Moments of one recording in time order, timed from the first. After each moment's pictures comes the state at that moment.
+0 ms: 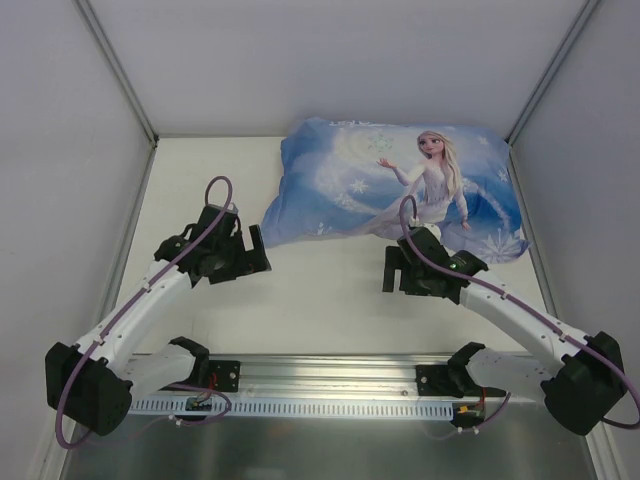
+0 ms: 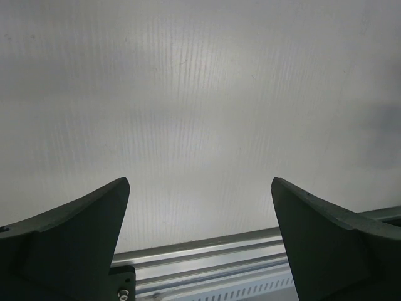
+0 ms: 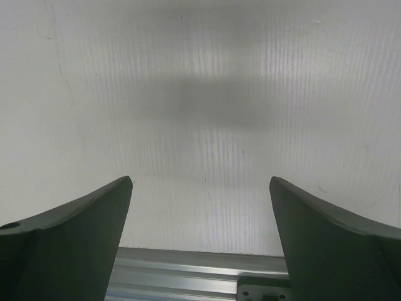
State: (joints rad) left arm -0.40 1.05 0.86 -0.80 0.03 -0.62; right arm 0.66 1.08 0.78 -0.78 0.23 0.64
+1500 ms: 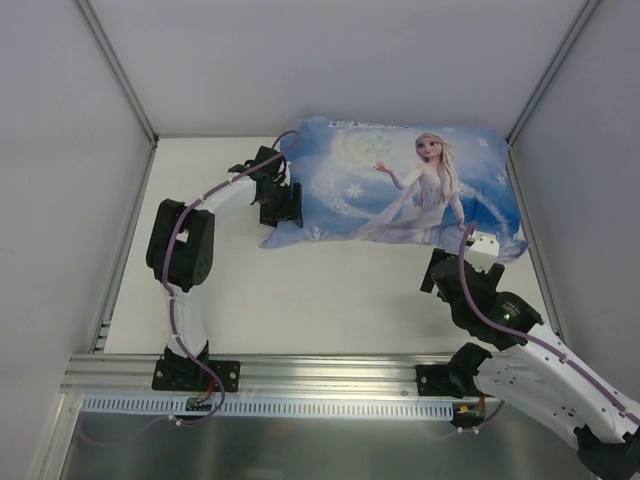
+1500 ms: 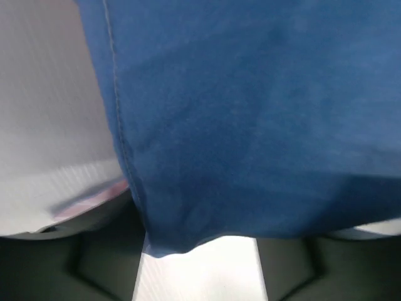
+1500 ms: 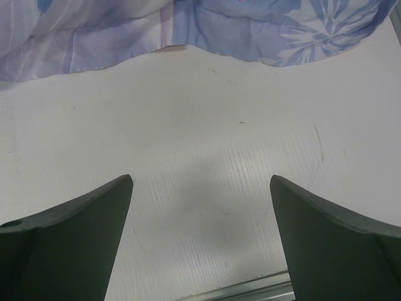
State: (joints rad) left arm -0.37 1.97 1.50 -0.64 0.19 -0.33; right arm 0.78 0.64 0.71 -0.94 0.79 0.72
